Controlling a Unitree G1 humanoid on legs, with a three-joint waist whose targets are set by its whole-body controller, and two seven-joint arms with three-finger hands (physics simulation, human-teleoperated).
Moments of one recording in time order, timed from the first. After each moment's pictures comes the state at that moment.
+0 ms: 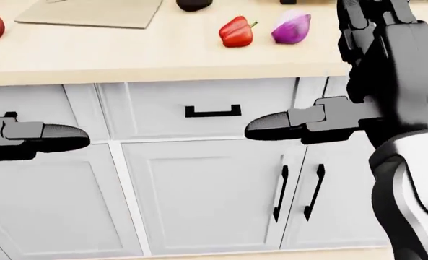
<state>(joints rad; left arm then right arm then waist) -0.45 0.27 0.26 -0.70 -0.13 0.91 0.00 -0.51 -0.15 -0.11 -0.70 0.08 0.84 -0.01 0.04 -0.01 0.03</state>
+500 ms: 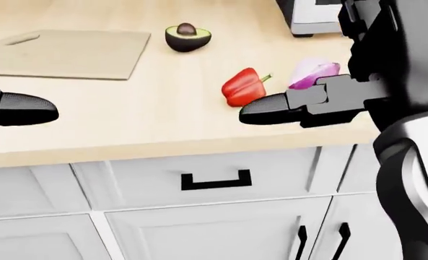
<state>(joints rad) -0.61 0.40 0.31 -0.82 -0.15 1.13 -0.02 -0.61 -0.18 -0.11 -0.73 0.12 0.90 -0.03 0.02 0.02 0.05</state>
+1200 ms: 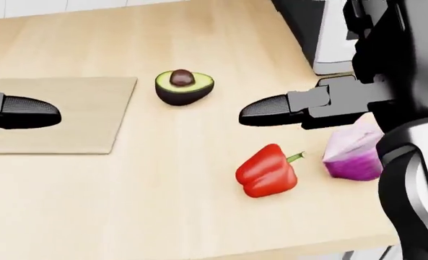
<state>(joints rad) -0.61 0.40 0.30 -0.83 -0.14 1.12 -0.03 -0.60 -0.17 -0.11 -0.76 0.09 0.87 -0.02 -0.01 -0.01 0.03</state>
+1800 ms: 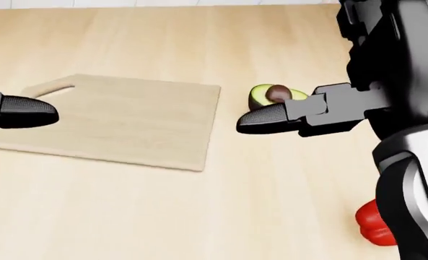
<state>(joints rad) -0.61 0.40 0.30 -0.82 -0.10 1.12 -0.05 -0.57 -0.16 -0.11 -0.77 0.11 0.86 -0.02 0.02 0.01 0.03</state>
